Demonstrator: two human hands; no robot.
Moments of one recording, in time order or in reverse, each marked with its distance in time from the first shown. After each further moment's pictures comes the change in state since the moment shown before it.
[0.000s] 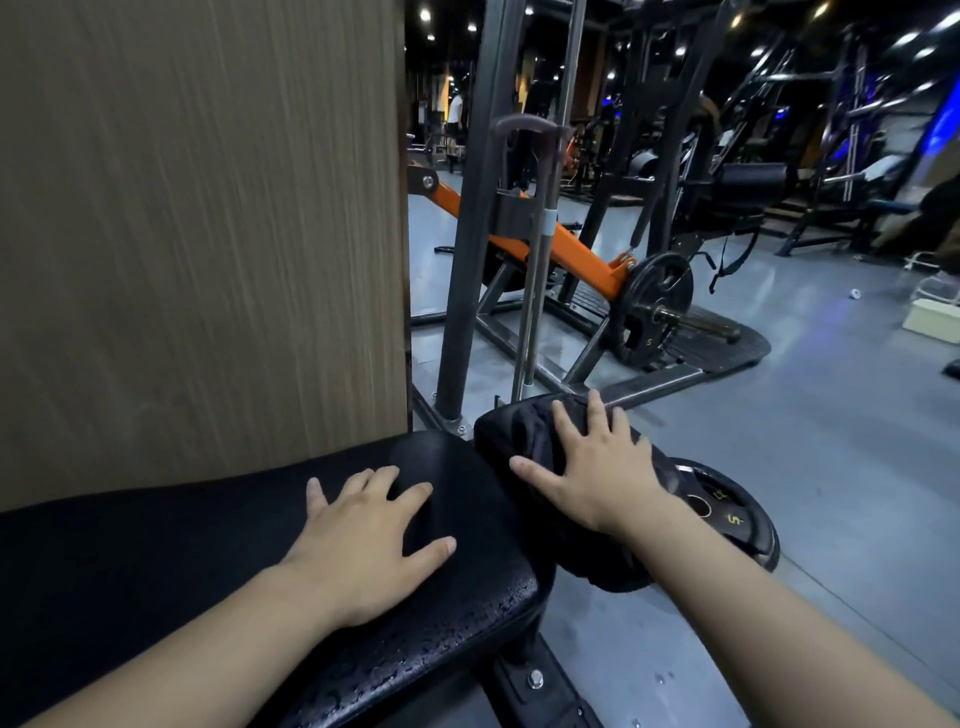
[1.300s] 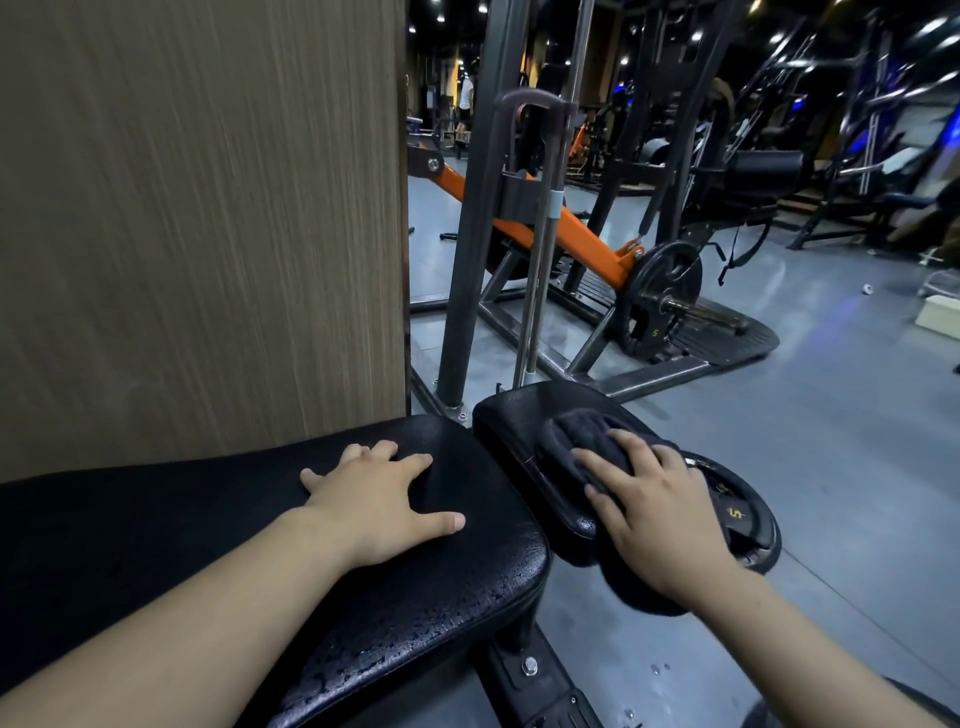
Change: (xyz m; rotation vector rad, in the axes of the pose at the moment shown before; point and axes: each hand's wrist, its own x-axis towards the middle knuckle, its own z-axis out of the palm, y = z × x) left_hand 0.029 0.010 -0.007 -0.105 -0.105 -0.117; right_hand -0.044 0.055 0.033 -0.050 0.300 -0.166
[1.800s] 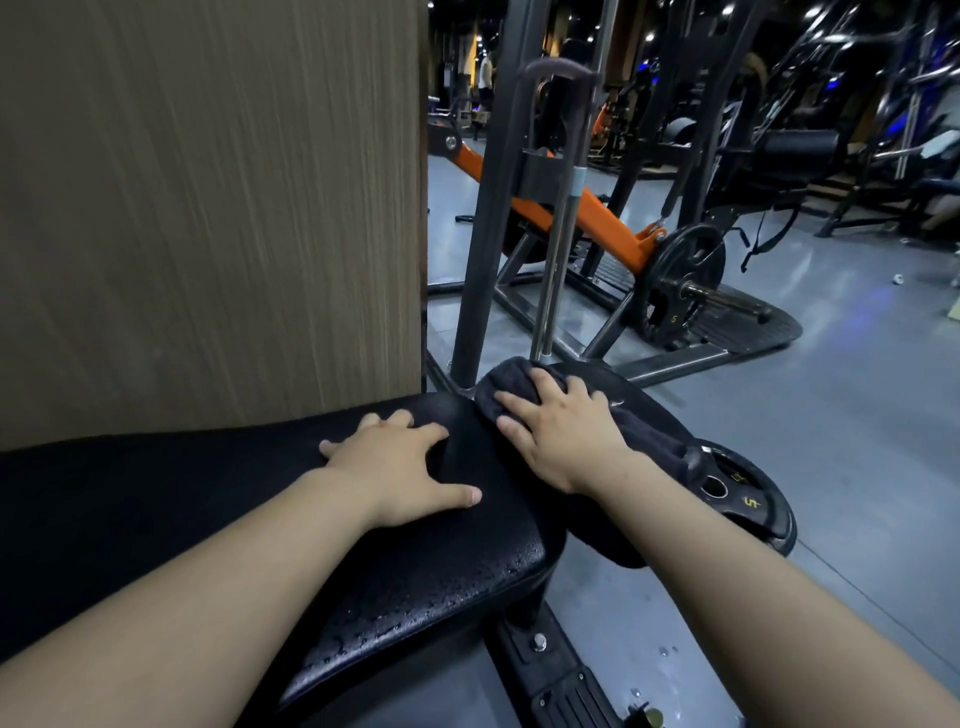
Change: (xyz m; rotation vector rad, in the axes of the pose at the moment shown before) left_hand 0.005 0.000 -0.004 -0.016 0.001 0.004; right_hand 0.082 -0.072 0.000 -0.059 -0.228 -0.159
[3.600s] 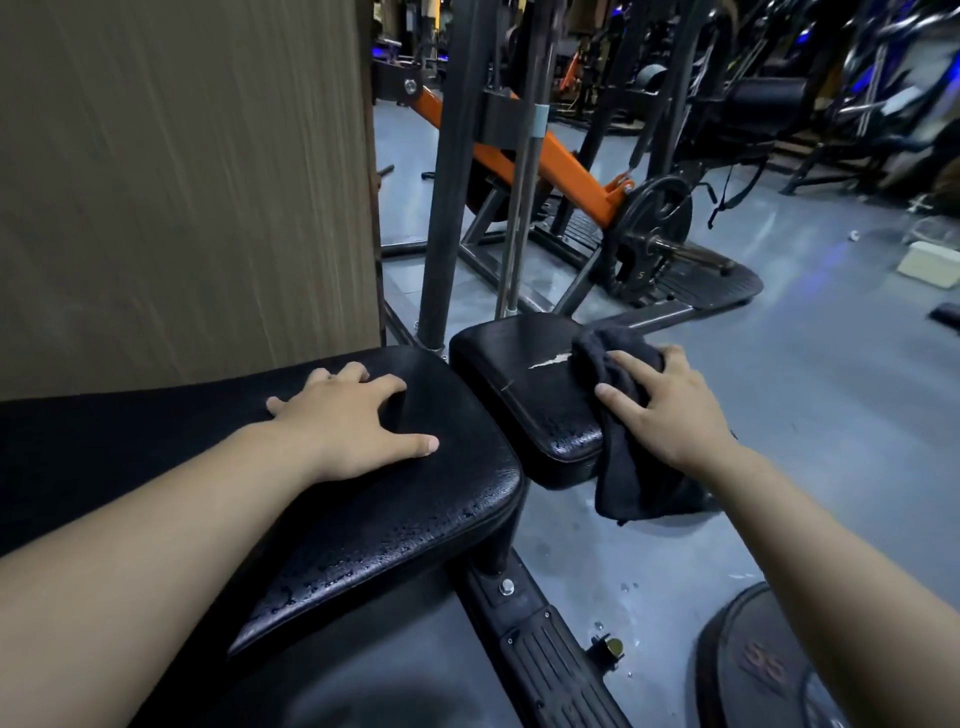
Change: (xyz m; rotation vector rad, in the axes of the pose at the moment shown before) left_hand 0.008 -0.005 0.013 -0.038 0.026 -0.018; right_hand -0.078 0.112 0.027 0.453 0.114 0.376
